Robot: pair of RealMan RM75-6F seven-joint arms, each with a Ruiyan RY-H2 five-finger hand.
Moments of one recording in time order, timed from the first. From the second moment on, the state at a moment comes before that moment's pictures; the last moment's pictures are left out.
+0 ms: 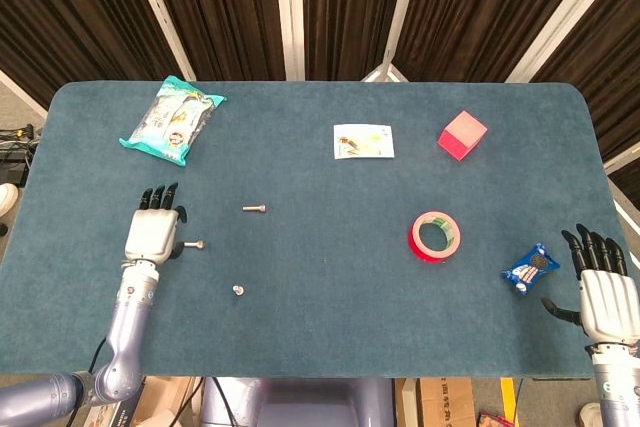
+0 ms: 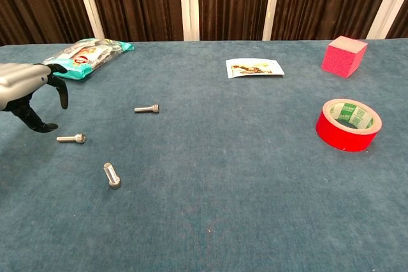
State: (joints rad) left arm -0.53 -1.59 -0.26 -1.57 0.88 1.21 0.83; right arm 0.08 -1.15 0.11 -1.65 -1.34 1.44 -0.13
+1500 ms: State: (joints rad) left arm -0.56 -1.69 -0.15 -1.35 0.96 1.19 0.72; right arm 0.08 -1.16 0.12 -1.65 -1.32 1.44 -0.15
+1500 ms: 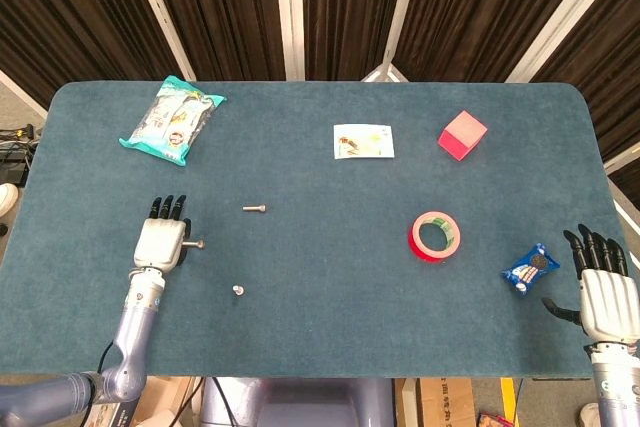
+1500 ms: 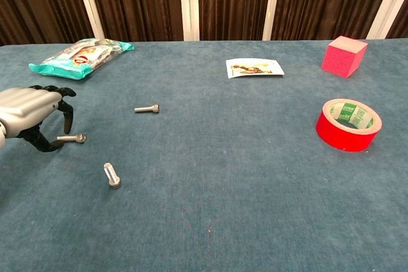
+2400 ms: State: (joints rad) left arm -0.56 -1.69 -0.13 -1.35 1.04 1.25 0.77; right arm 0.08 -1.16 0.12 -1.66 -1.32 1.44 -0.14
